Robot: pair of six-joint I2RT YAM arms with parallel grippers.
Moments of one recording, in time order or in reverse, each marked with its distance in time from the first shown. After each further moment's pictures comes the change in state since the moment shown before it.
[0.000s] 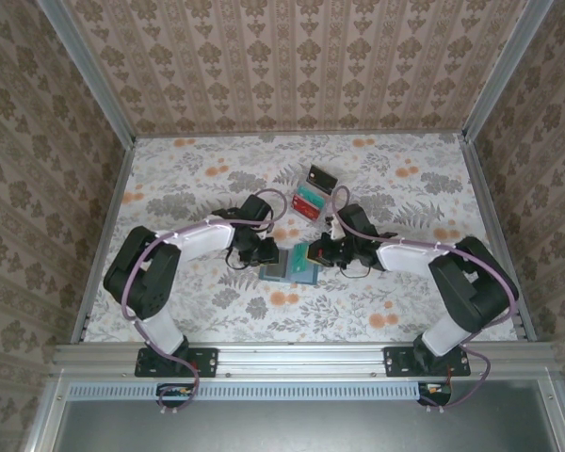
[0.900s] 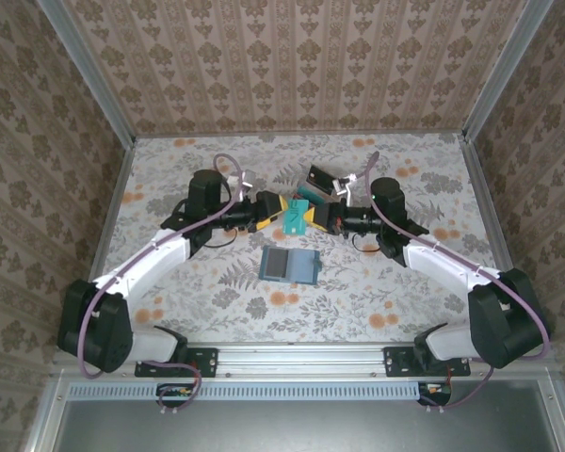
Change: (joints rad) left arm 0.173 -0.365 -0.119 0.573 0.520 -0.340; right arm -0.122 -0.220 0.048 0.311 -0.338 0.185
